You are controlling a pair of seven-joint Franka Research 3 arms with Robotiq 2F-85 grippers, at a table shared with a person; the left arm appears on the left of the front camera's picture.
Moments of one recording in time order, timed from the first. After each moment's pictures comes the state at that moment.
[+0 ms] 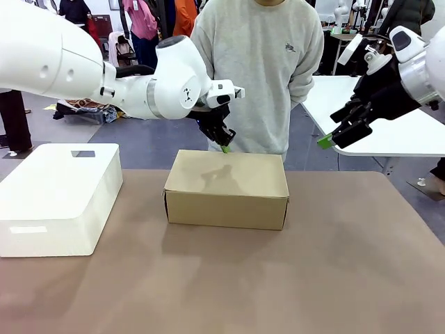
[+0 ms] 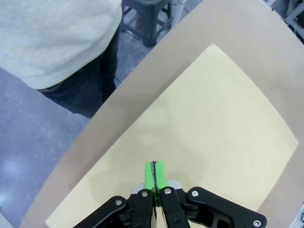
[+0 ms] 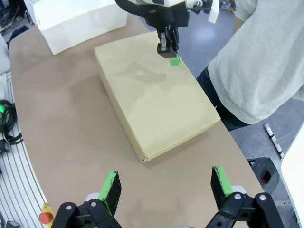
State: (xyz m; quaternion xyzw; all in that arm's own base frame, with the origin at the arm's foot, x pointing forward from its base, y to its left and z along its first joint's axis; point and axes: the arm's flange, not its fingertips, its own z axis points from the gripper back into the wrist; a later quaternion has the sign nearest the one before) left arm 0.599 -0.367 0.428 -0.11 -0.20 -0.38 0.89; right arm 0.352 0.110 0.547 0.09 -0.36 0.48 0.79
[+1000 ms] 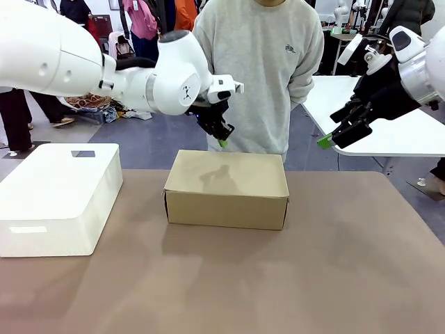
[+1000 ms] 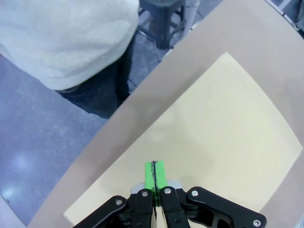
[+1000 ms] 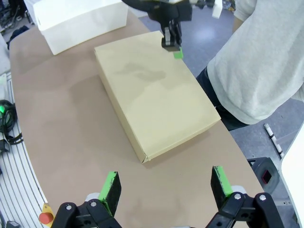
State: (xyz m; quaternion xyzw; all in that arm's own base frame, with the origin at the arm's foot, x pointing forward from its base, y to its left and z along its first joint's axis) left arm 0.602 -0.363 0.452 -0.08 -0.23 -0.37 0.90; right arm 0.352 0.111 0.547 0.09 -0.36 0.48 0.79
